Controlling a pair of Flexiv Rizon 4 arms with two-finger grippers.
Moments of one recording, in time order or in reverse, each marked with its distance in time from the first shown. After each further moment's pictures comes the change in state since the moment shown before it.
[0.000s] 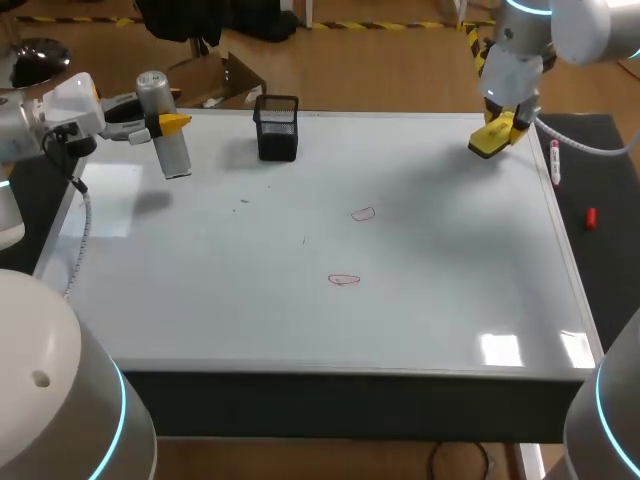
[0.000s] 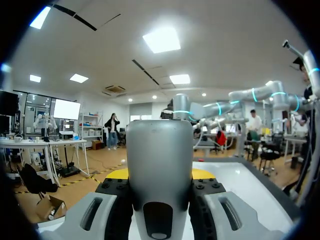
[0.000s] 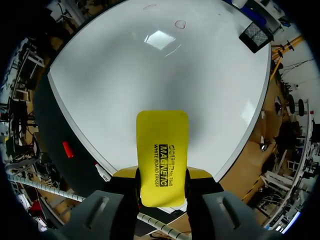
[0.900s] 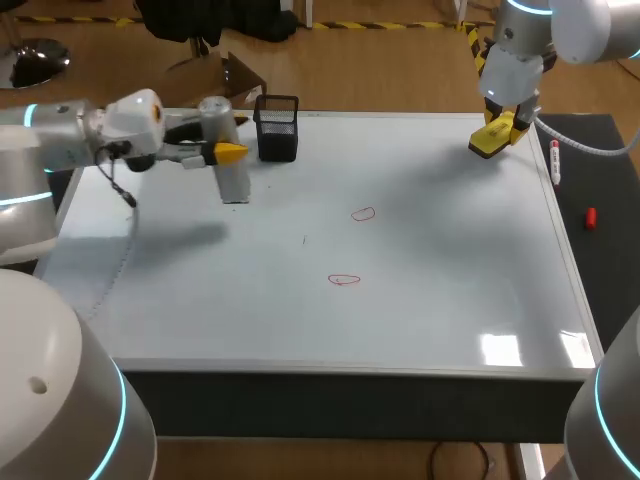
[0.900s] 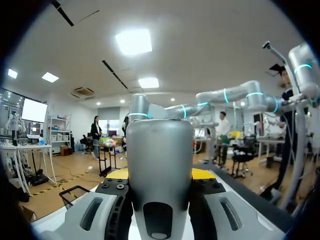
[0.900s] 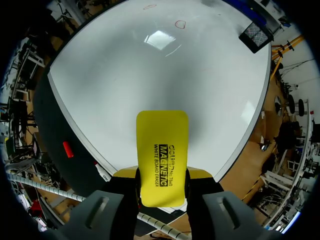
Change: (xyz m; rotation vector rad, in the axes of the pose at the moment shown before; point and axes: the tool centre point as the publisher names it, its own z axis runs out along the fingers) left arm 0.122 -0.002 0.086 0.050 0.301 -0.010; right arm 0.000 0.000 0.000 -0.001 0.000 0.000
